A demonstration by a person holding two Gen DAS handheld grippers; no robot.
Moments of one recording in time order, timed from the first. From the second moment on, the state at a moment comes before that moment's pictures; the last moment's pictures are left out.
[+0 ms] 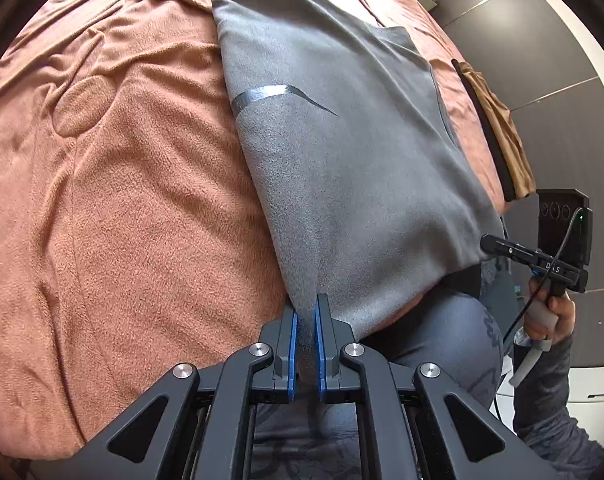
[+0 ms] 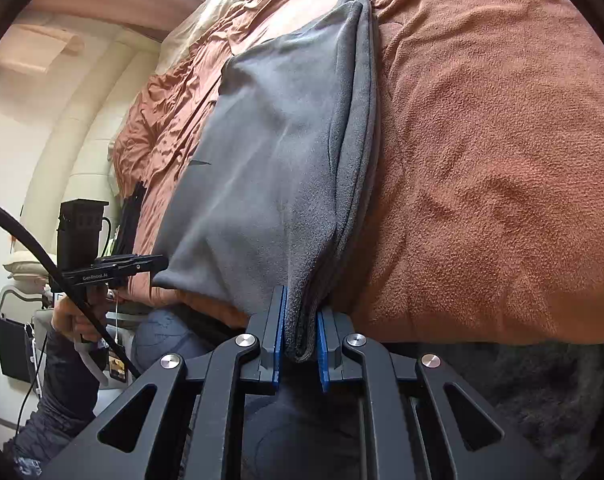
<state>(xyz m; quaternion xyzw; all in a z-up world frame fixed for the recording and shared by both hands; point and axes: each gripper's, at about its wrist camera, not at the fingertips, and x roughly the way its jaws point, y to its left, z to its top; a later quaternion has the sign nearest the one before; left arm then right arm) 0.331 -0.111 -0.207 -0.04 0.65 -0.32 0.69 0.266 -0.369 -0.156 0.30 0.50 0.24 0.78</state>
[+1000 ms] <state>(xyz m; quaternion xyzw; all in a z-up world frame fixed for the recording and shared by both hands) 0.476 -0.112 -0.212 -0.16 0.59 -0.25 0.75 0.408 -0.397 -0.161 0.33 0.44 0.21 0.81</state>
